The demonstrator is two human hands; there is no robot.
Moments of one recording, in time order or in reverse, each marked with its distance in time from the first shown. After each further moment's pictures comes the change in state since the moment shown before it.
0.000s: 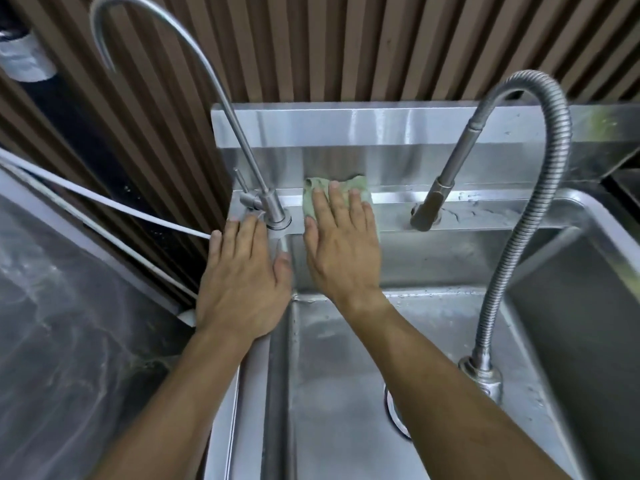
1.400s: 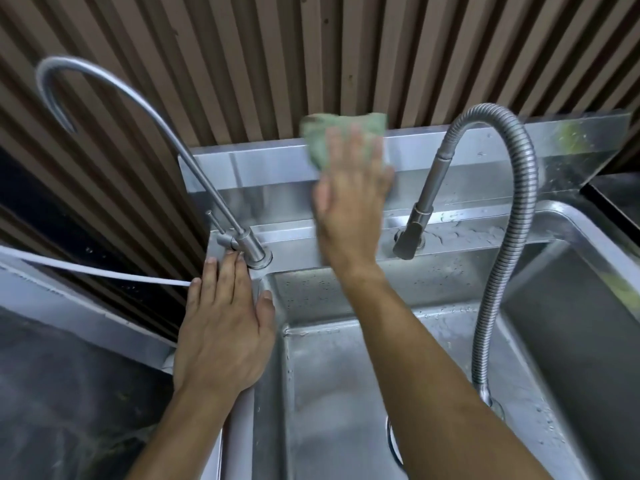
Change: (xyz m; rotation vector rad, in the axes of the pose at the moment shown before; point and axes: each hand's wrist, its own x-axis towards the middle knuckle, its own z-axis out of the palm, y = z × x) left_hand 0.002 0.002 0.002 0.000 -0.009 -0.012; right_hand 0.085 0.030 -0.024 0.160 0.537 0.083
